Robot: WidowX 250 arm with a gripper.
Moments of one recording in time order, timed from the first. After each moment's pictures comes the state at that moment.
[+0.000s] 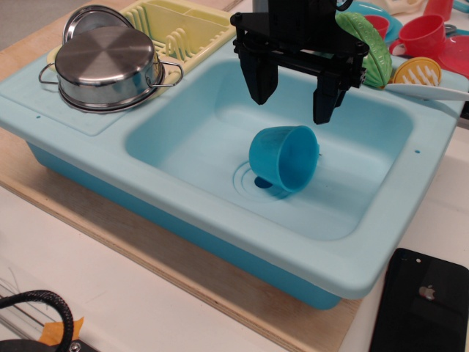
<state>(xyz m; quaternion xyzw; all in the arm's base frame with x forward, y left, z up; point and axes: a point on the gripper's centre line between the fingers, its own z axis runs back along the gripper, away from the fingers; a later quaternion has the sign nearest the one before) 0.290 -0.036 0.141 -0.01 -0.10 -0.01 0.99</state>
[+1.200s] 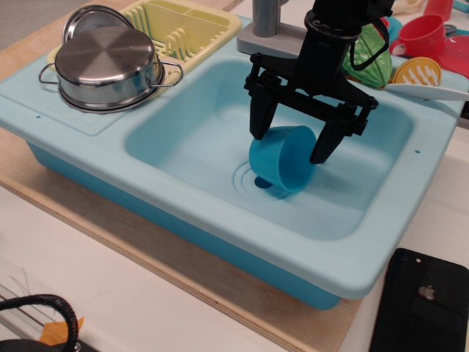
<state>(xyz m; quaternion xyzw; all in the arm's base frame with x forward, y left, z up) 0.300 -0.035 0.096 0.09 0.01 0.06 0.99</state>
